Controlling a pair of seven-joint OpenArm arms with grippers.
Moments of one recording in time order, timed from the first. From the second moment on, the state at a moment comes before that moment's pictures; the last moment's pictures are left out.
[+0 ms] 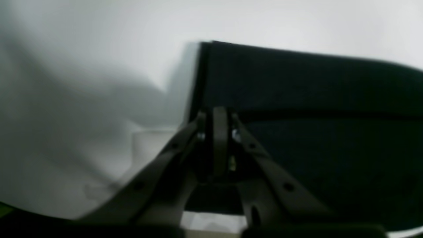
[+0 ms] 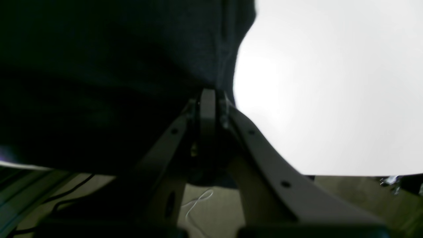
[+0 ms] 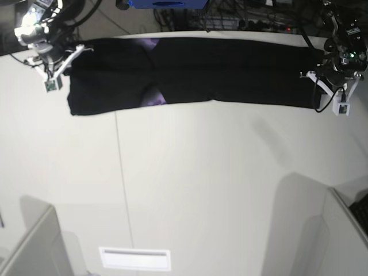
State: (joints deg) left arm 23.3 -19.7 -32.9 108.7 -24.6 -15.7 64.1; right arm -25.7 -3.8 37.6 115.7 9.0 40.4 -58.5
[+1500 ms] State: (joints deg) left arm 26.4 -12.4 -45.9 110.8 -37.5 -15.9 64.0; right arm -27.6 0.4 40.2 115.3 30.3 40.4 -62.4
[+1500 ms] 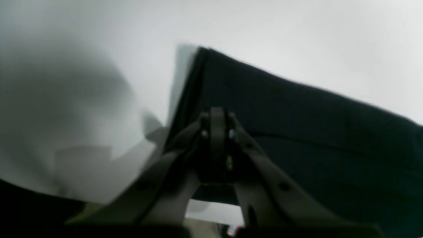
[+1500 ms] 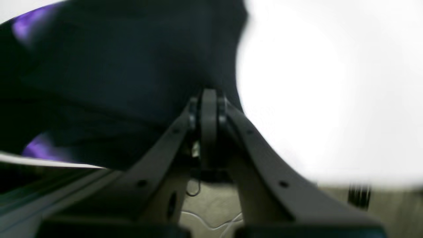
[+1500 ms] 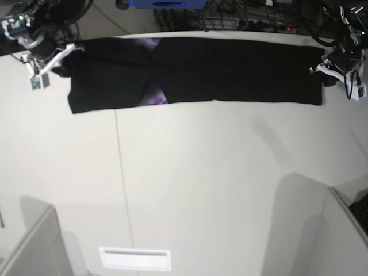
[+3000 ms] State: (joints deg) left arm 13.3 -8.1 -29.9 95.3 -20.4 -8.9 56.5; right arm -5.4 6.0 33.4 81.8 19.5 32.4 -49.3
